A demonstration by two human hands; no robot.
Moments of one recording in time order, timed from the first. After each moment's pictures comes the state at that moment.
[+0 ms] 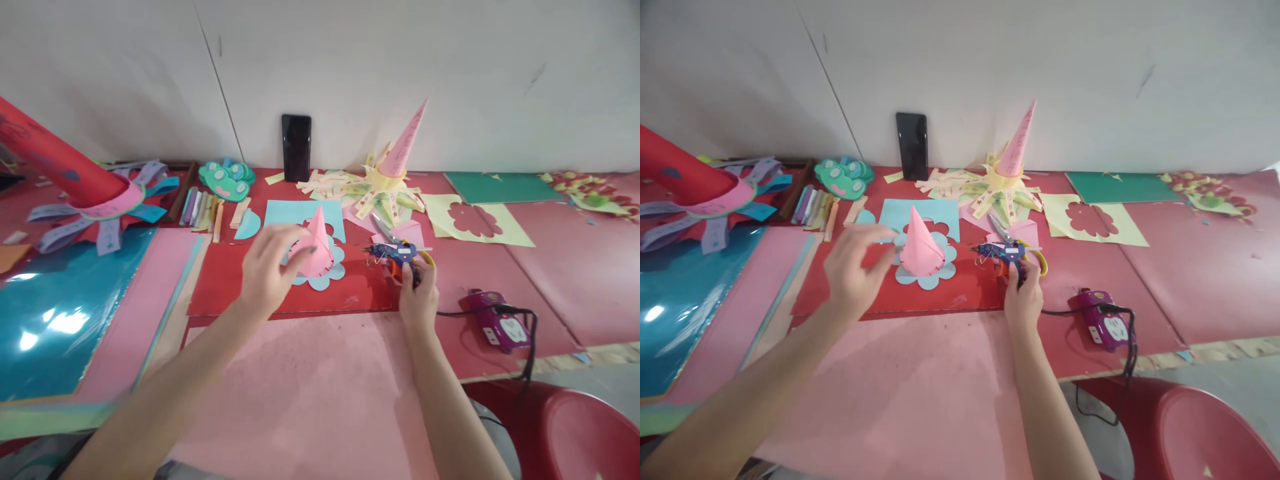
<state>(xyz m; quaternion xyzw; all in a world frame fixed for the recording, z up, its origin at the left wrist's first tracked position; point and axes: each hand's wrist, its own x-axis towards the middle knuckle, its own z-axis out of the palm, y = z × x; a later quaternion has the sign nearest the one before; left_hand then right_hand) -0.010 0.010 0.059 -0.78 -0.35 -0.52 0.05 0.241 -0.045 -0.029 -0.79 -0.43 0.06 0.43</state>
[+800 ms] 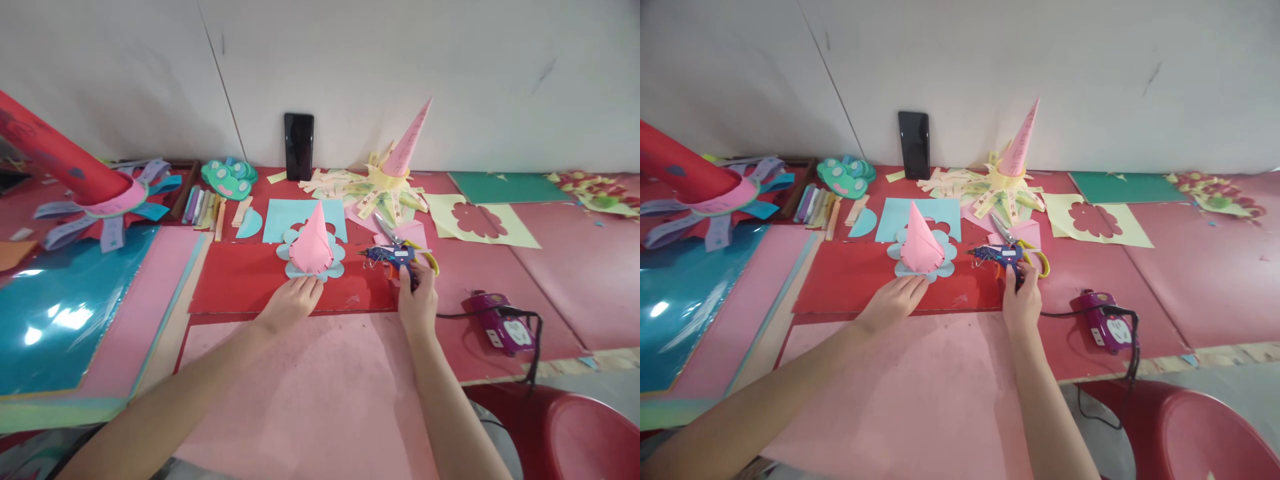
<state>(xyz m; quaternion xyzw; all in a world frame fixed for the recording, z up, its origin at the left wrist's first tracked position) -0.012 -0.014 -0.021 -0.93 -0.29 -0.18 0.13 0.238 -0.047 -0.030 -0.79 -0.43 0.08 0.43</state>
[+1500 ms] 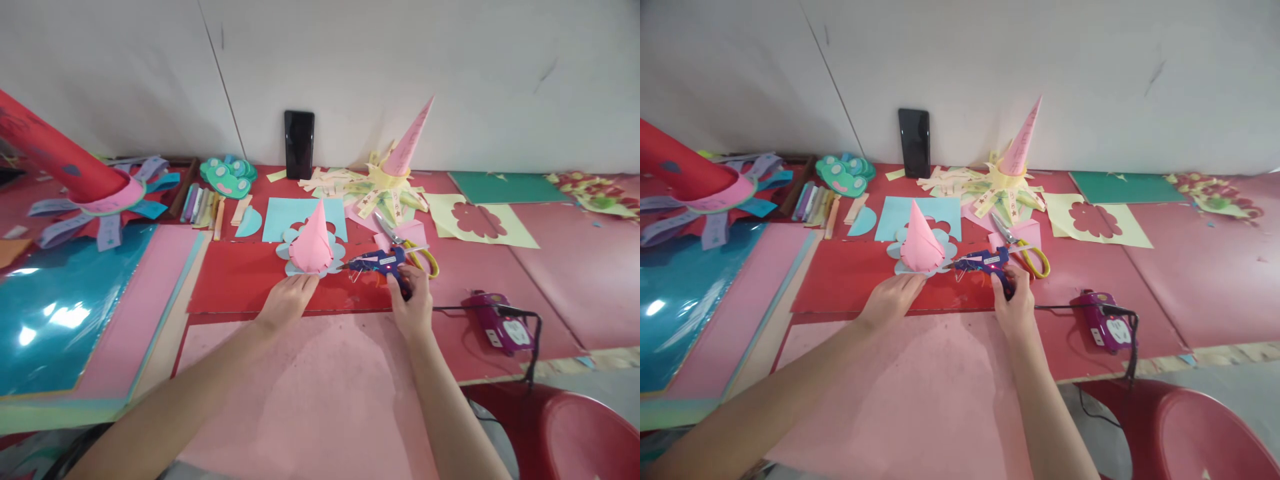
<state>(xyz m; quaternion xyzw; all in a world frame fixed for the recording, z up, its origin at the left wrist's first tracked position) -0.009 -0.015 -0.022 -0.89 -0.38 -0.23 0.10 0.232 -0.057 -0.033 -0.69 -0.53 0.10 0.49</state>
